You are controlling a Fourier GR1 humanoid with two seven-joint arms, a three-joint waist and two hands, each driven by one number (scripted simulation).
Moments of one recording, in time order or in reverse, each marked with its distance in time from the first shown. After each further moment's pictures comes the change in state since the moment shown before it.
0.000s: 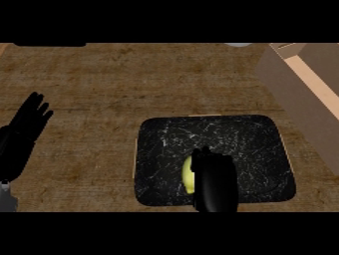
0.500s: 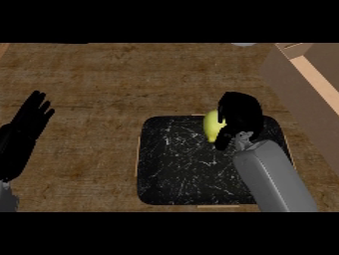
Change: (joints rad) left arm -0.010 -0.002 -0.001 -0.002 -0.003 -0.011 0.007; right arm -0.383 -0.046 -0.460 0.291 -0.369 0.298 -0.157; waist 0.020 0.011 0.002
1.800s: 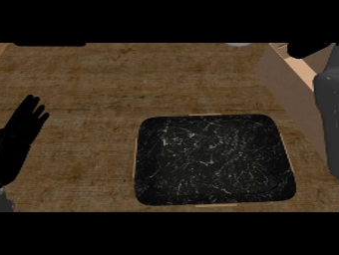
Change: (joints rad) left arm 0.029 -0.018 0.044 -0.011 -0.013 -0.030 0.002; right arm -0.427 -0.238 -0.308 -0.148 0.095 0.085 0.125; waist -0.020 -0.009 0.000
